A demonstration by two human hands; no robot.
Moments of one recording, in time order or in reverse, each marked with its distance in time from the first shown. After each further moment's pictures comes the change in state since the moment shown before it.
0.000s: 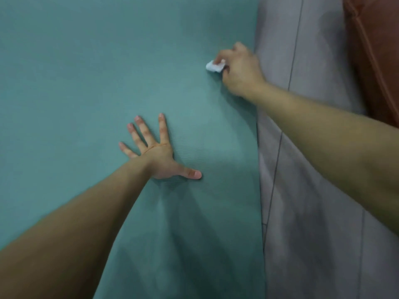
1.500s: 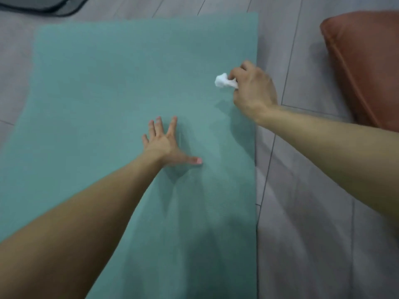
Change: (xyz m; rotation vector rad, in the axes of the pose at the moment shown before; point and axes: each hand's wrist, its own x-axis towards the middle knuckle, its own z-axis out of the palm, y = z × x) left_hand -0.036 -0.012 0.018 0.039 0.331 -0.019; right_hand -0.089 -0.018 -0.047 -0.056 0.148 -0.059
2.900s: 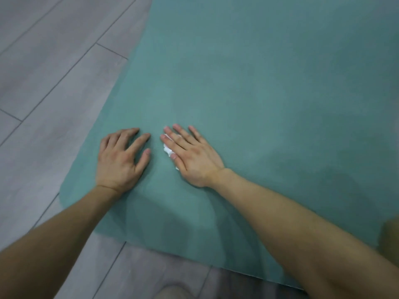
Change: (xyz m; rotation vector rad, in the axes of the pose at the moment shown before) left_hand -0.041 -0.542 0.073 -0.035 0.788 0.299; right_hand -0.168 -0.492 0.232 -0.081 -0.376 -0.659
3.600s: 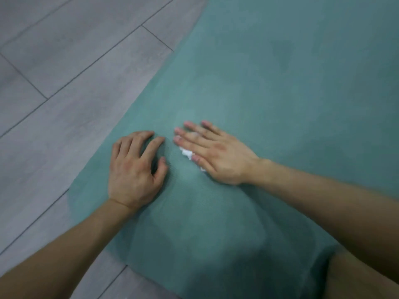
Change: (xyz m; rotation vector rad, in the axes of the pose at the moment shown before) left_hand -0.003 0.004 0.001 0.009 0.071 -0.219; right_hand 0.075 0.045 -0.023 -0.041 -0.041 -0.463
